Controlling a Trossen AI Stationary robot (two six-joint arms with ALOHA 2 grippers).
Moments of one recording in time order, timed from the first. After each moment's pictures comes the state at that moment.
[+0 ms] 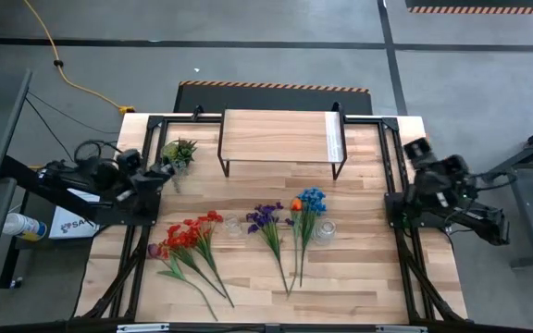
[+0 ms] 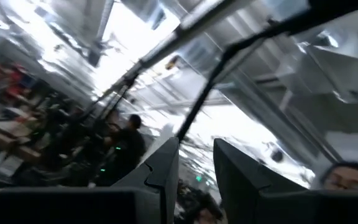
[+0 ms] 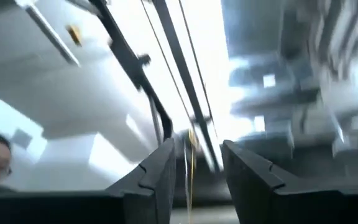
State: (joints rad) left arm -0.24 0.13 0.28 0.47 -0.04 -0.58; right arm -0.41 0.01 0.09 1.13 -0.37 0.60
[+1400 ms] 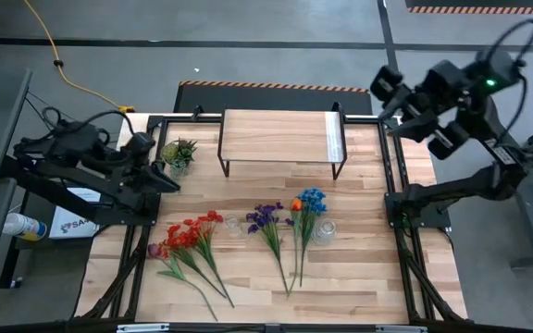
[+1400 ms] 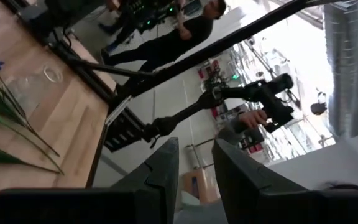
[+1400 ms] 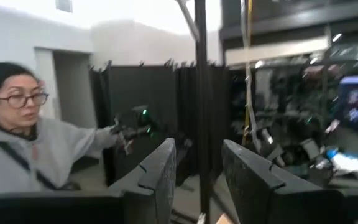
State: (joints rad) left arm -0.24 0.73 1.22 -0.54 0.10 -1.06; right arm -0.40 1.17 1.77 -0.18 -0.99 0.38
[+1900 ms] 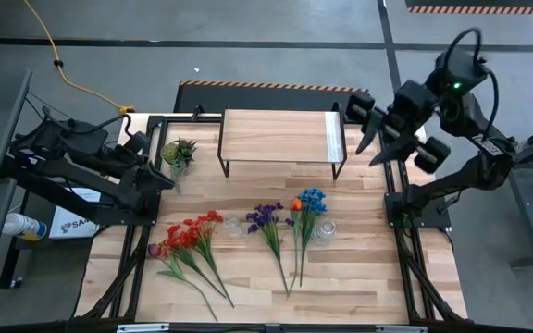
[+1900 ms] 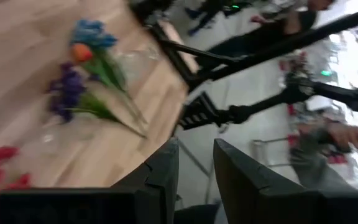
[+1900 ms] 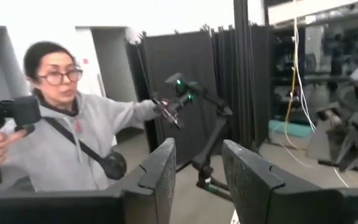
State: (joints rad) left arm -0.24 0.76 1.39 -1.03 -0.03 -1.07; right arm -0.19 1.29 1.88 -0.42 -0.95 0.25
